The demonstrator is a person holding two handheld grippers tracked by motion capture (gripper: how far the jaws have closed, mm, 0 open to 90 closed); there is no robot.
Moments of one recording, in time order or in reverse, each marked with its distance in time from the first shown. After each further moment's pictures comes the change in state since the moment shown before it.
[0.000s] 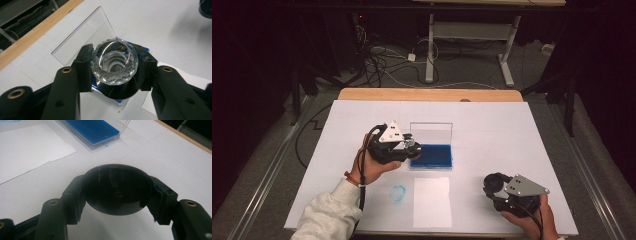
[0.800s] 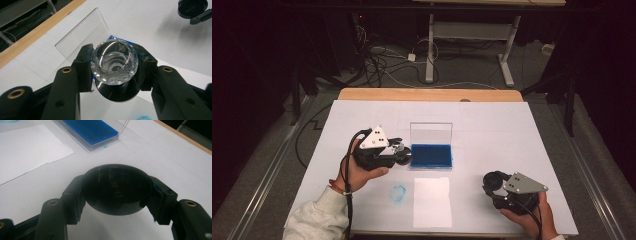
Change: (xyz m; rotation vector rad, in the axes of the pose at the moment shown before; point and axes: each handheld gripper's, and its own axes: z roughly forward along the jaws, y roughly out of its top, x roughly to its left) left arm -0.004 -0.015 -0.034 -0.031 -0.021 -0.008; right arm -0.003 0.003 0.003 0.006 0.000 0.000
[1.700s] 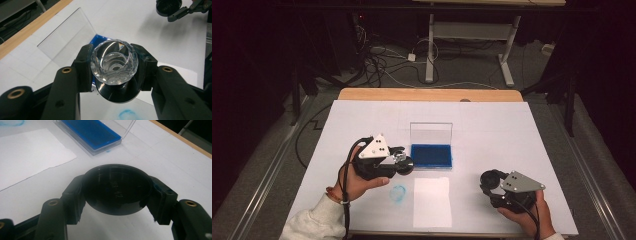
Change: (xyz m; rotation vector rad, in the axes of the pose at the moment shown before) left arm -0.023 0.002 -0.007 0.010 -0.066 0.038; right arm 0.002 0.005 0.004 -0.011 0.019 -0.016
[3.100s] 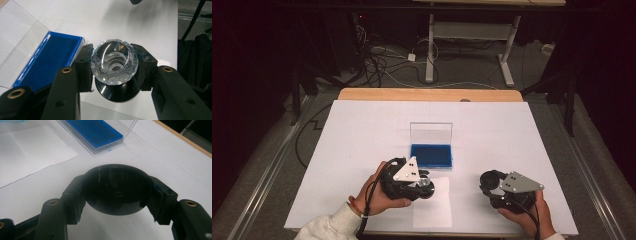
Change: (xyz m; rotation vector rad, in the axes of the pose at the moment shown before) left arm -0.049 0.004 0.051 0.119 -0.146 0.114; right arm 0.000 0.000 0.001 0.005 0.005 -0.016
